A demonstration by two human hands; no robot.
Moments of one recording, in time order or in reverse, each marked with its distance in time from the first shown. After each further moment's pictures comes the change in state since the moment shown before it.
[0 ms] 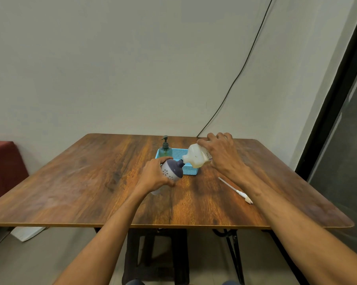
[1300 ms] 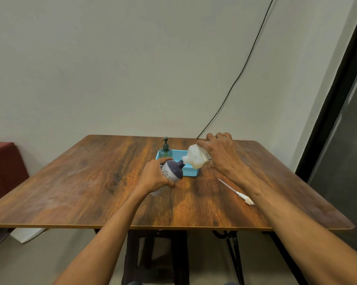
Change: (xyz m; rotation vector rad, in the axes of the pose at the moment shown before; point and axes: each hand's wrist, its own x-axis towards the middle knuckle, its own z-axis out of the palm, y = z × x) left_hand 0.002 0.000 -0.002 0.008 0.005 -0.008; right_hand 0.004 -0.001 -0.005 -0.011 0.006 -0.017
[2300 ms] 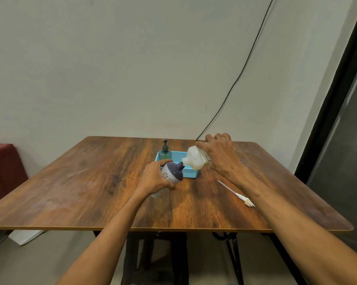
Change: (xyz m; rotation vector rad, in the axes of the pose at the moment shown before) left_hand 0.002 -0.005 0.003 -0.027 -0.010 0.014; right_hand -0.002 -0.001 -0.009 0.014 0.005 -0.009
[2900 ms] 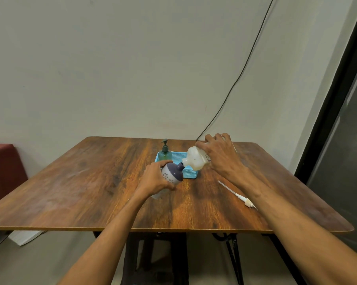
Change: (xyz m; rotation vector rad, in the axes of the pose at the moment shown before) left_hand 0.002 -0.002 0.003 0.015 0.005 0.001; right_hand 0.001 0.000 -0.002 -0.021 0.002 -0.010
